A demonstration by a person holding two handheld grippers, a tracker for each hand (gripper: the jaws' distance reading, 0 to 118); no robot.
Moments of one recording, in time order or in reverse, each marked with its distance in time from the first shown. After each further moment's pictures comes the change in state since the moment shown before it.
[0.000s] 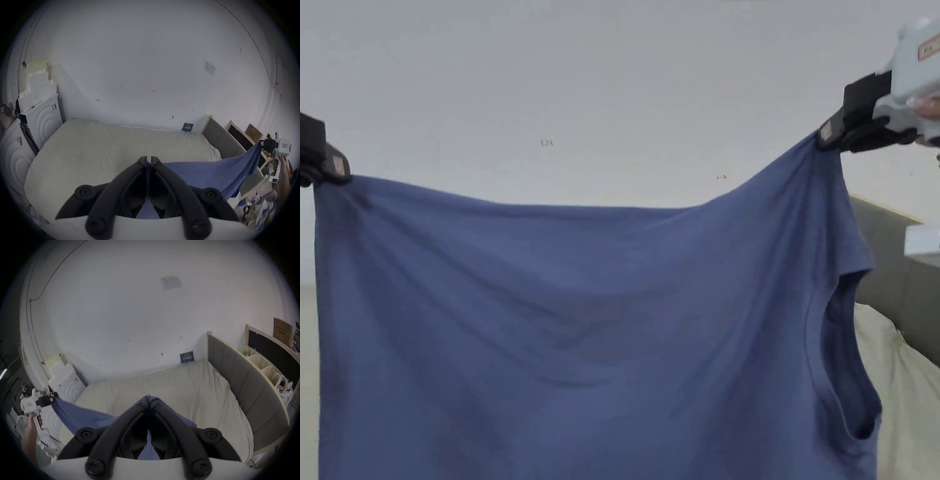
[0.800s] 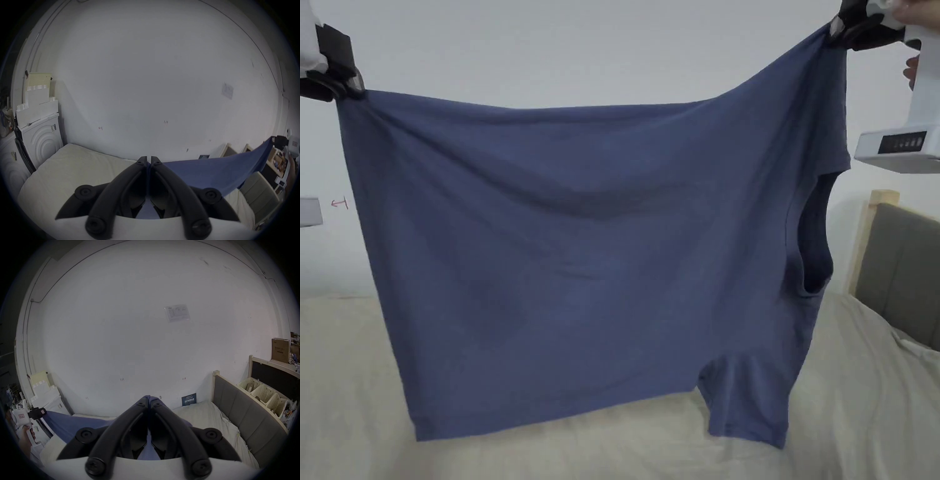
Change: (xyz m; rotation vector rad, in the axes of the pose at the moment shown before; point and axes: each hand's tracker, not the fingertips) left arm 0.000 0.086 -0.178 0.199 0.090 -0.009; right arm -0.022 0.102 -0.195 0.274 -0.044 0.075
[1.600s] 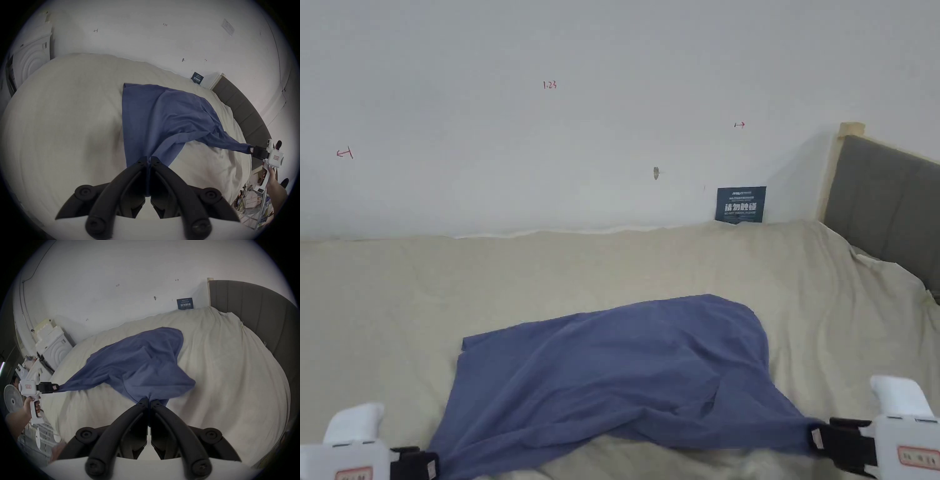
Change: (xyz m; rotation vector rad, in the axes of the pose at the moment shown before) left arm -0.026 -0.436 0.142 -0.591 -0.149 0.103; right arm 0.120 -0.446 0.211 -0.578 0.078 -0.039
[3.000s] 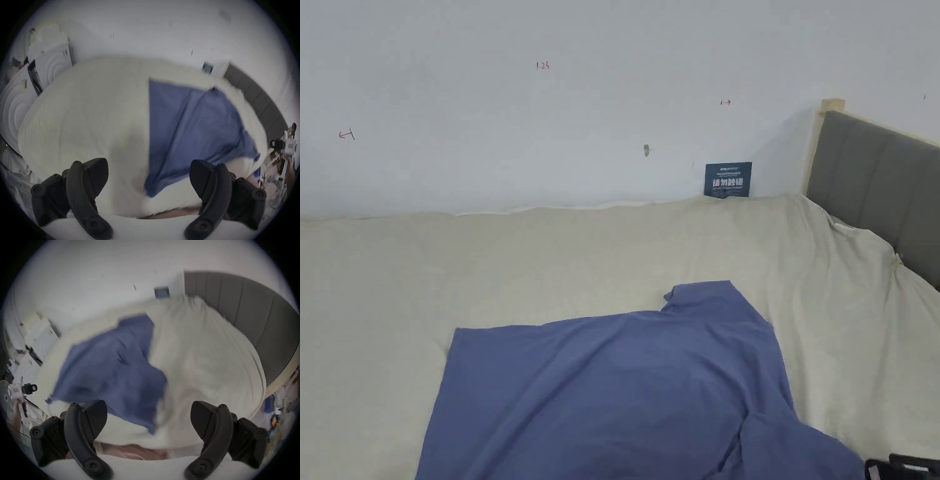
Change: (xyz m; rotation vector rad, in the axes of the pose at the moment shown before) left arm -0.011 -0.097 0.120 0.168 0.181 -0.080; right arm 0.000 -0.083 0.127 0.064 -0.137 -0.019
